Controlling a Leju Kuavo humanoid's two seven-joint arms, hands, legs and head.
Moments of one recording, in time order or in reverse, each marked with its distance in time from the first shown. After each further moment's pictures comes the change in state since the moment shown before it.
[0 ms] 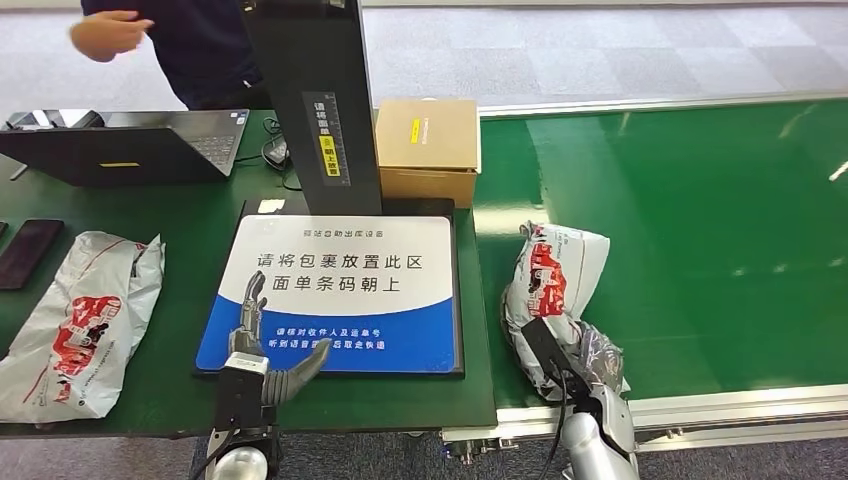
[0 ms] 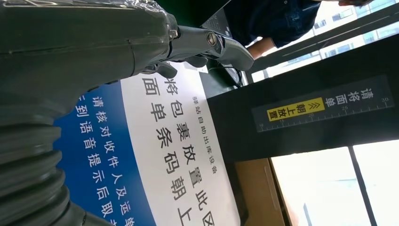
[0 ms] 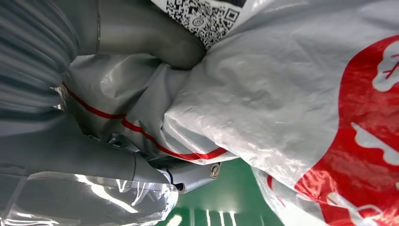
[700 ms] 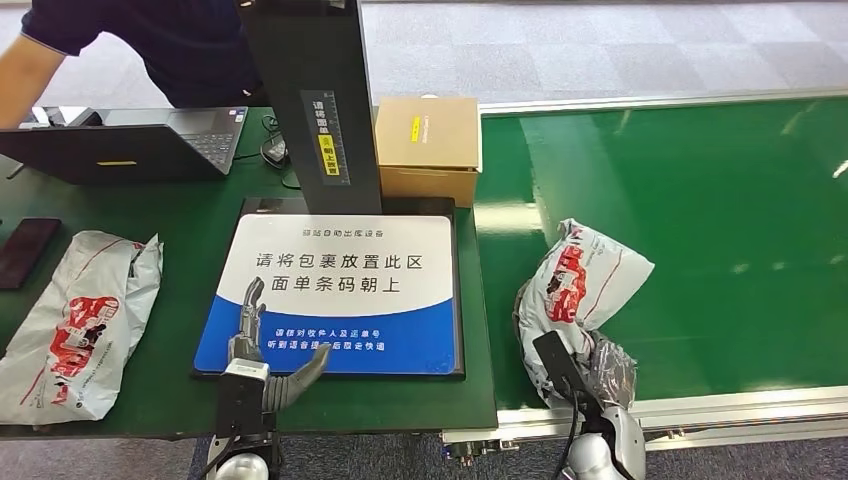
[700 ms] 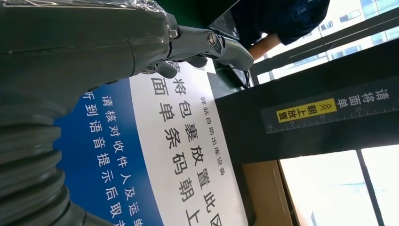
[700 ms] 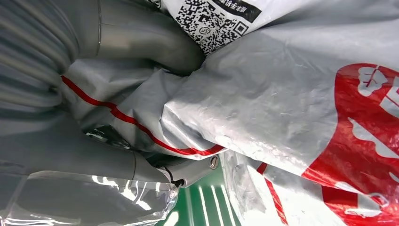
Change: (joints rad) left arm 0.020 0.000 -0.003 0.000 0.003 0.018 -0.009; right arm 0.123 0.031 0.028 -0.226 -0.107 -0.083 -0.102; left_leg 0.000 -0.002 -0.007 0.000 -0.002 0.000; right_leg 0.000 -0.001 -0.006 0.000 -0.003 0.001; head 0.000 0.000
